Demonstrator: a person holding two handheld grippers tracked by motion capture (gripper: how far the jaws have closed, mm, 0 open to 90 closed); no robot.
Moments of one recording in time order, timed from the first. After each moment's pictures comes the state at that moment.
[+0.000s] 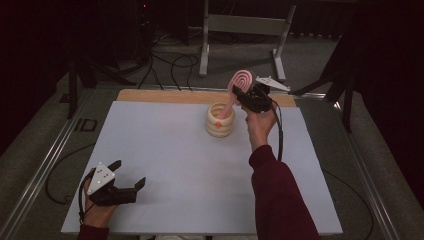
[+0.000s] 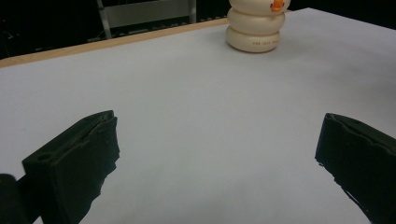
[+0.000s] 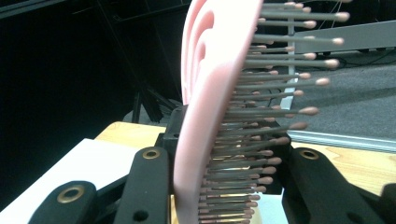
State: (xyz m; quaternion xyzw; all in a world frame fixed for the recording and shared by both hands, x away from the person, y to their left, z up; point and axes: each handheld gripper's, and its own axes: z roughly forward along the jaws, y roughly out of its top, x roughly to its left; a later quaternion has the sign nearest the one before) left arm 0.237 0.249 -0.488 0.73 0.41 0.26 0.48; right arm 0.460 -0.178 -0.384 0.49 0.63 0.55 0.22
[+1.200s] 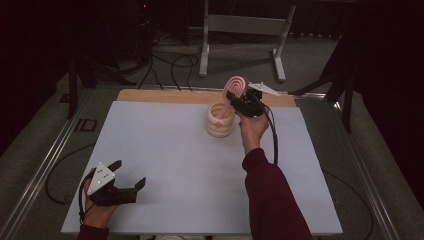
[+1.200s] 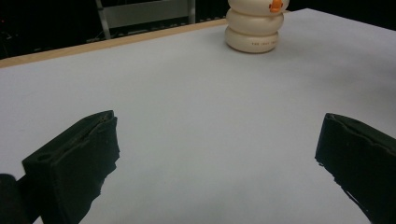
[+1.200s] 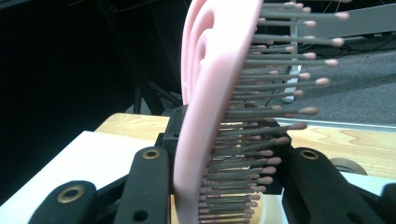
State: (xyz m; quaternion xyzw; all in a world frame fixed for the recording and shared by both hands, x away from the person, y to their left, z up) left arm 0.236 0.248 -0.487 0.73 0.41 0.26 0.48; right arm 0.463 -0.163 -0.407 0.51 0.63 0.55 0.21
